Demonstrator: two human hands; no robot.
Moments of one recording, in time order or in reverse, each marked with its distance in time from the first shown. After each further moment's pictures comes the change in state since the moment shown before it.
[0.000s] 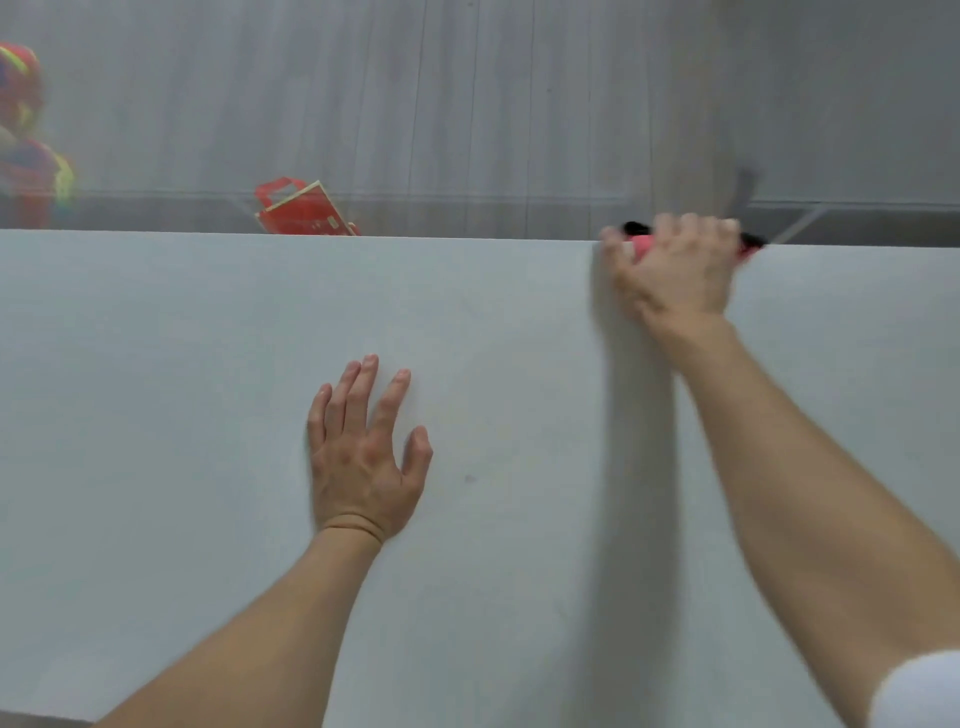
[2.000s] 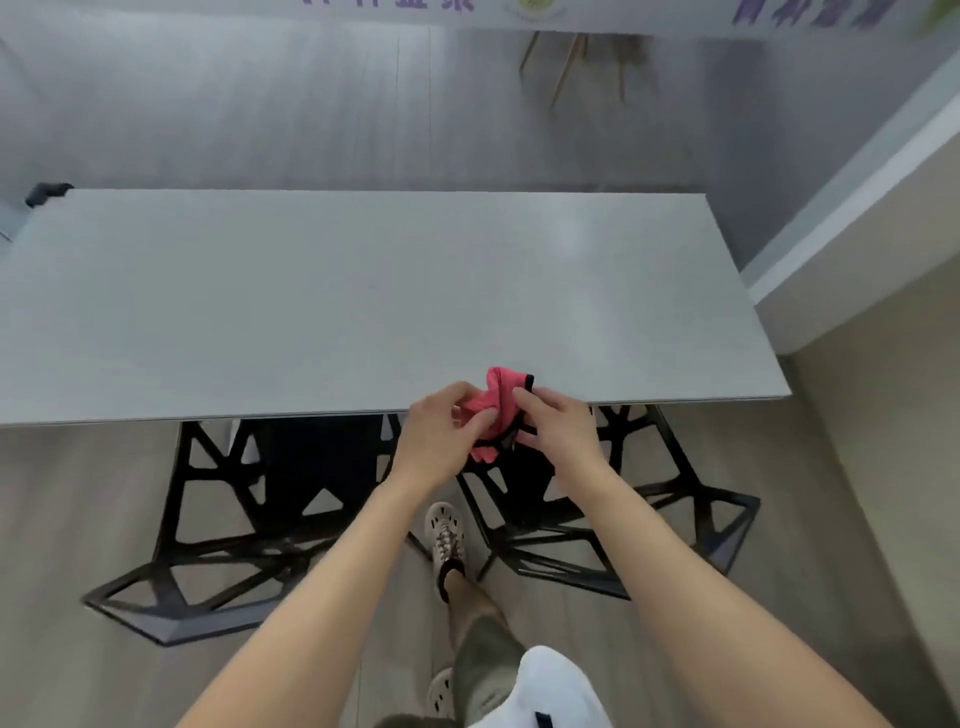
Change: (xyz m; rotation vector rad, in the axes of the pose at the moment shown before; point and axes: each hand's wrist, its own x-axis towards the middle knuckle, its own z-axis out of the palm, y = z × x) left_hand -0.325 0.220 -0.173 -0.861 -0.403 -0.053; right_hand -0.544 0.167 -0.139 1.436 -0.345 0.326
